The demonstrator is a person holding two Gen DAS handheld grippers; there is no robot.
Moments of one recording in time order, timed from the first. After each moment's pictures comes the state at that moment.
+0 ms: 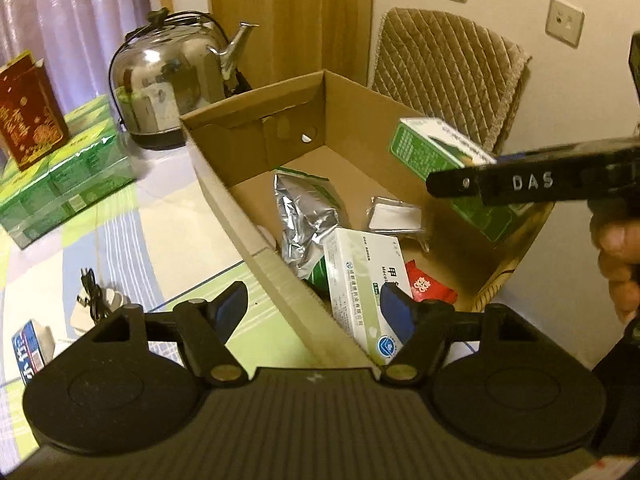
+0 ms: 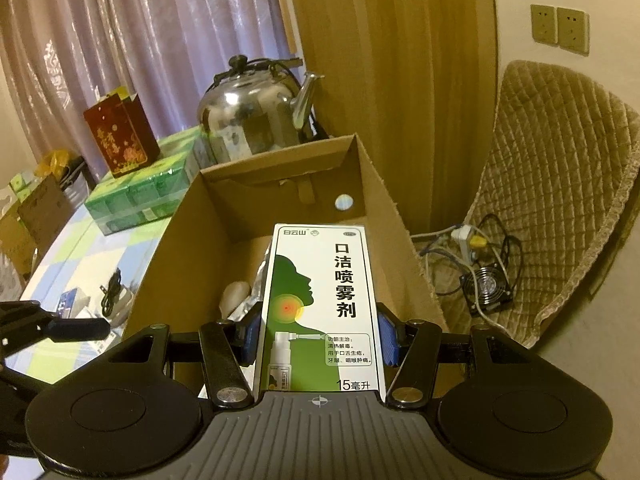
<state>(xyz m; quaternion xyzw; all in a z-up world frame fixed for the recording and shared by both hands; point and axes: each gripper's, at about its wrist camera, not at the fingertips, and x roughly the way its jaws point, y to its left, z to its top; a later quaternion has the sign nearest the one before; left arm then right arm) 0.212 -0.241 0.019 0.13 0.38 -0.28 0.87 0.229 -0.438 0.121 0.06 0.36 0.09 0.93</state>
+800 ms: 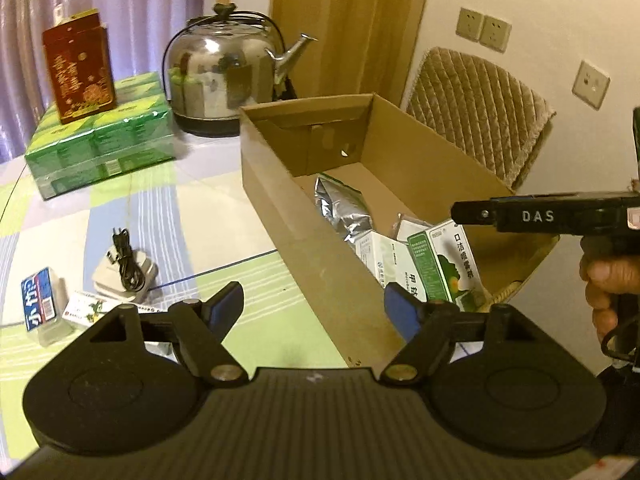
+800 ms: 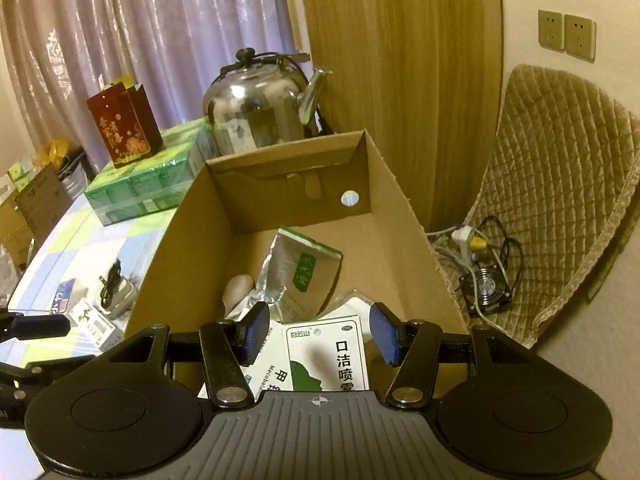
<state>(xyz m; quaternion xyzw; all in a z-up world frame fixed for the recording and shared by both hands) 0.203 -0.185 0.026 0.04 0.37 -0.25 0.89 0.225 -0.425 0.123 0.05 0.35 0.08 0.93</state>
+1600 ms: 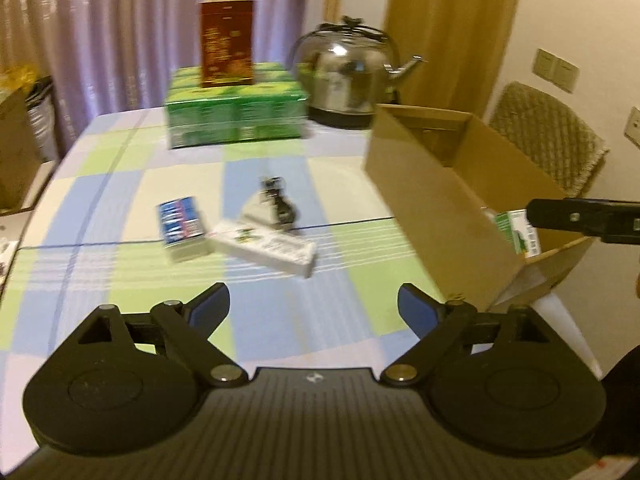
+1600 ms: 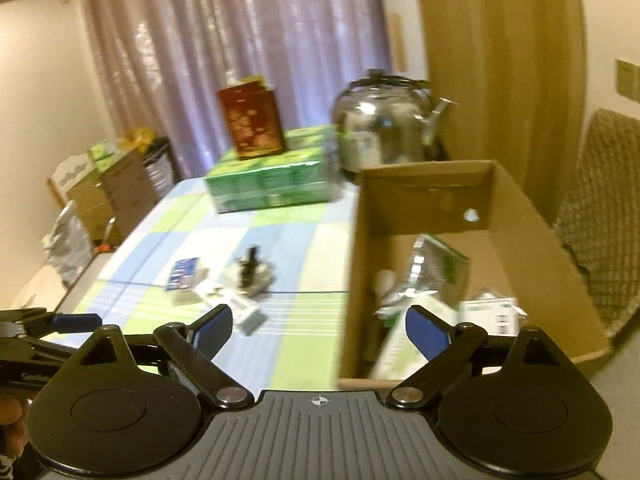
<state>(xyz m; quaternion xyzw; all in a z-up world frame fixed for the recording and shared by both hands) 0.138 -0.043 0.035 0.00 0.37 -0.13 0.92 0.145 -0.310 0.156 0.03 0.32 0.20 0.92</state>
